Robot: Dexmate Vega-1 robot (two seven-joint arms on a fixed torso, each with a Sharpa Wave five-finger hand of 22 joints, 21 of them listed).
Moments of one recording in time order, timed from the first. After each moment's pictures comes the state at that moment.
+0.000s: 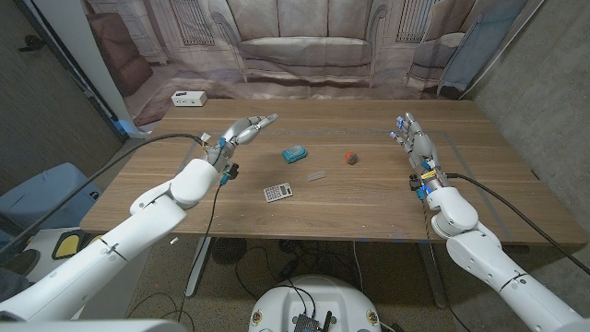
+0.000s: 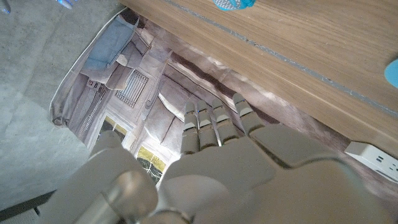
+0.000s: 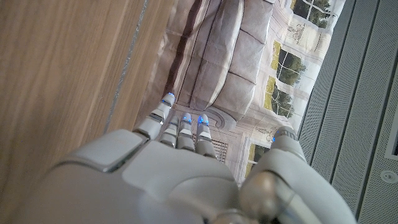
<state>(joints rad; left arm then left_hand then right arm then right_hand) 1.06 0.79 0.32 -1.94 -0.09 0.03 0.19 0.21 0.04 0.16 -0.01 0.20 0.36 0.08 0.19 0.18 0.33 0.06 0.21 0.20 0.25 0.06 0.19 0.18 0.16 0.12 0.21 0.18 -1.17 -0.60 -0.24 -1.66 0.54 0.41 -0.16 0.23 0.03 0.18 -0.12 0.19 0.17 0.09 0.20 0.18 0.12 0.14 0.21 0.20 0.01 0.07 0.21 0.21 0.28 0.00 0.20 0.17</state>
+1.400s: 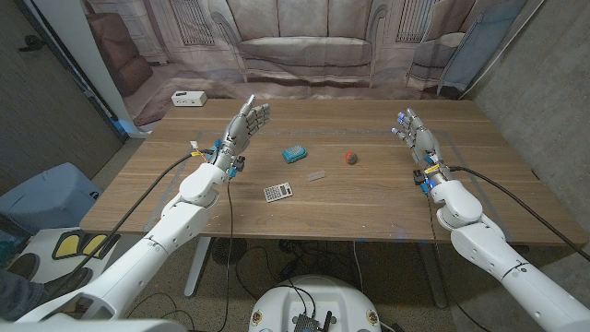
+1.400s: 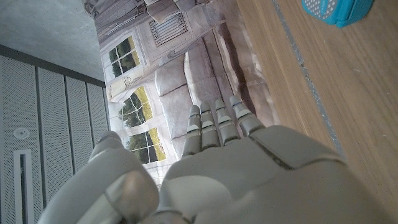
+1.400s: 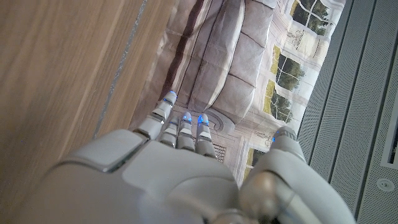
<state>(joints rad) 0.94 0.55 0.36 -1.54 -0.58 -0.37 -0.03 0.21 0.04 0.15 -0.02 0.20 0.32 0.11 0.18 0.18 0.31 0.08 0.21 0.20 0.24 0.07 0.18 0.18 0.18 0.07 0.21 0.18 -1.10 -0.61 -0.26 -1.58 0.54 0.42 -0.11 0.22 0.04 0.17 -0.12 0.19 0.18 0.09 0.20 0.18 0.13 0.14 0.21 0.20 0.03 0.06 0.21 0.21 0.30 -0.01 0.20 0.17</state>
